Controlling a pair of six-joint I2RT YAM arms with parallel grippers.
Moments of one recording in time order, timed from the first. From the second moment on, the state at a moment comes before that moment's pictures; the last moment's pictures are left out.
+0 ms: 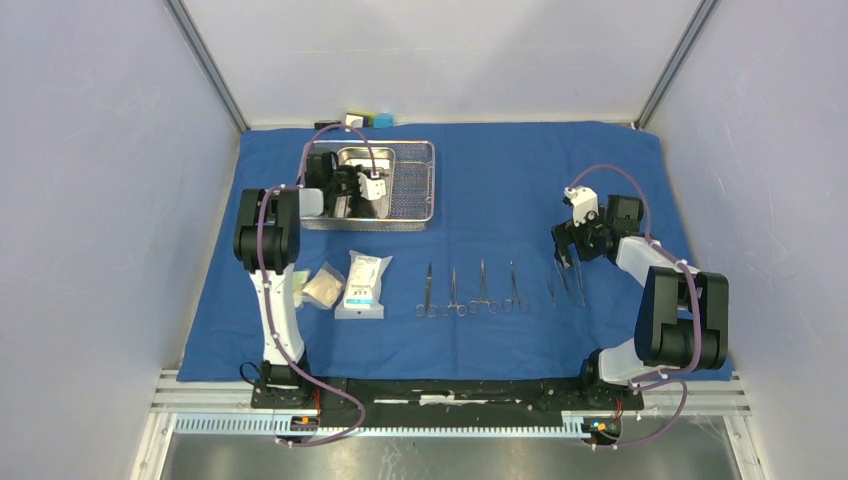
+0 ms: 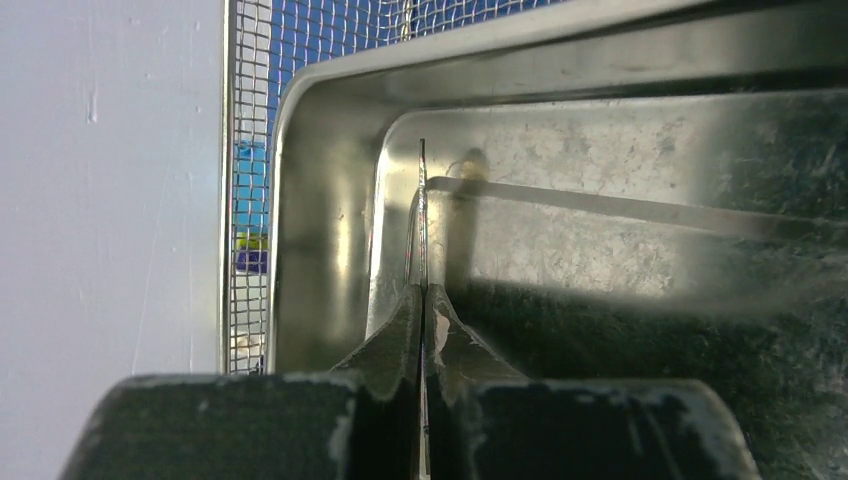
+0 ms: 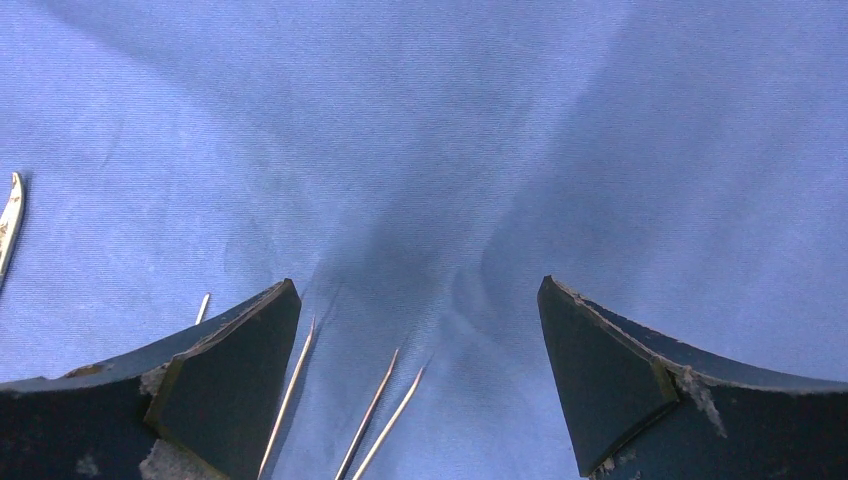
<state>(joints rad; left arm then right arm) -0.06 2.22 1.32 0.34 0.68 1.44 -0.15 1.48 0.72 -0.17 -0.36 -0.52</state>
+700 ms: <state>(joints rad) -0.06 2.17 1.44 0.09 0.70 1.34 -0.15 1.47 0.72 -0.17 -0.39 -0.51</state>
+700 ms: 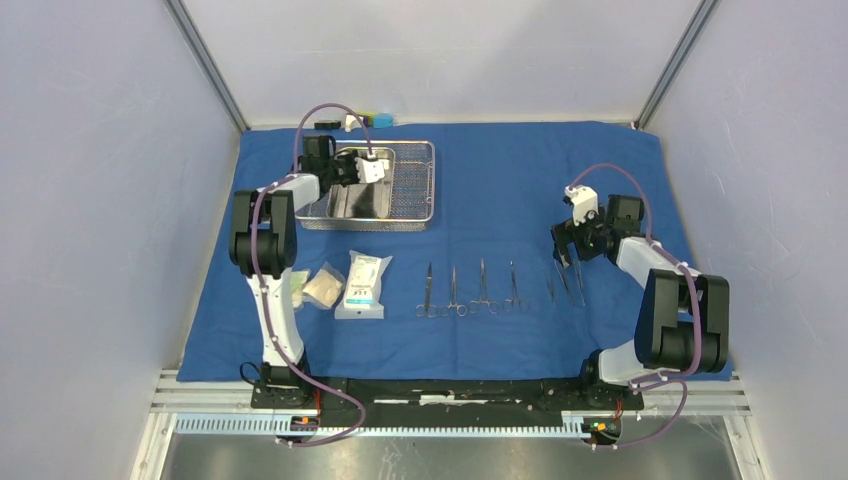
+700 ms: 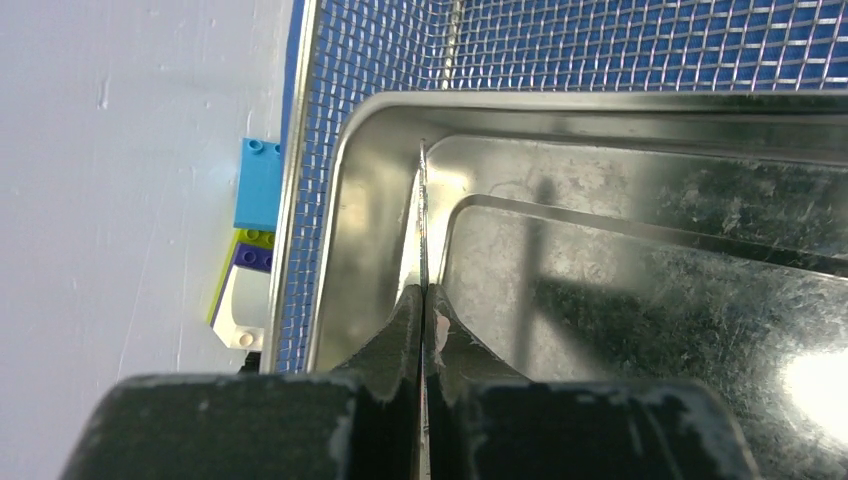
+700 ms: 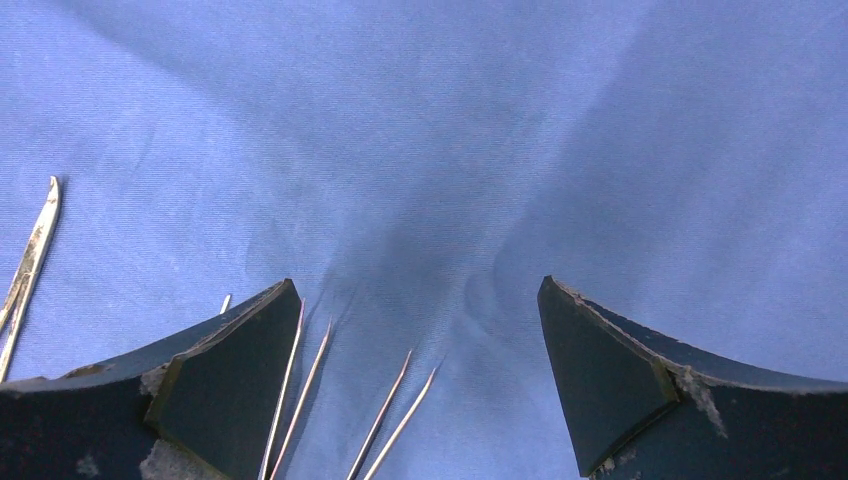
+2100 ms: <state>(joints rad) -0.25 1.71 1.47 -0.48 1.00 0.73 0.26 1.40 1.13 -0.27 -0.79 -0.47</state>
